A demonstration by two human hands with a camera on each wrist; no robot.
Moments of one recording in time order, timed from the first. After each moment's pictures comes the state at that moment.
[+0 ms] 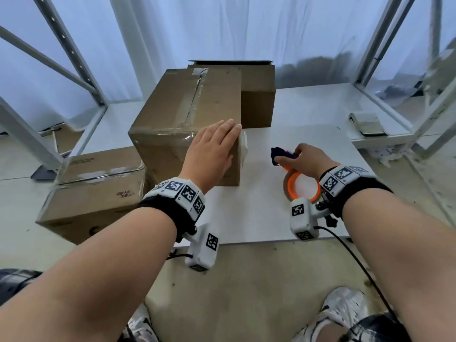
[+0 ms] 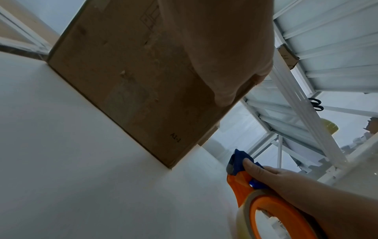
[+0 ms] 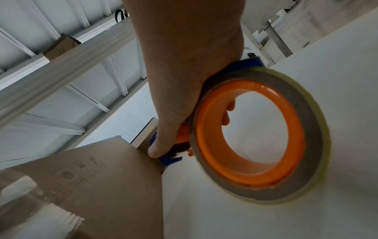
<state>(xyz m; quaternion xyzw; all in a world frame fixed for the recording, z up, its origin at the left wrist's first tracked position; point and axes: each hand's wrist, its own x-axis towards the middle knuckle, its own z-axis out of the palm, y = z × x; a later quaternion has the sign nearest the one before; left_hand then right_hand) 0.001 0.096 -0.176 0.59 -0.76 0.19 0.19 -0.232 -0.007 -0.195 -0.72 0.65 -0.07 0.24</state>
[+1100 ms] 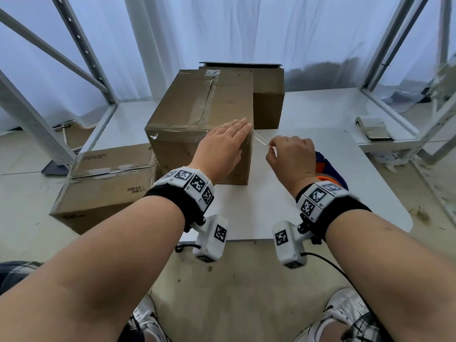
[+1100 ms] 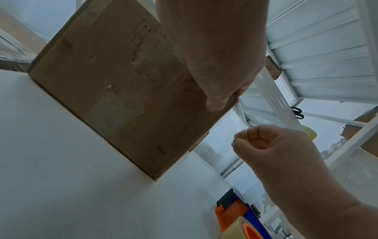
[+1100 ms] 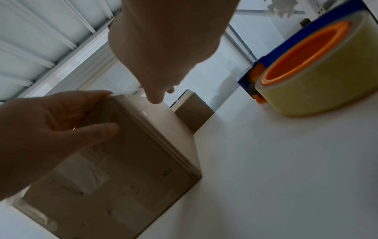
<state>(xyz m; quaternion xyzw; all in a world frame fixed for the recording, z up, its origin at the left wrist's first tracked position) 0.003 0.100 -0.157 0.61 -0.77 0.11 0.15 -0.168 0.051 -0.182 -0.81 0.53 -0.24 -0.08</state>
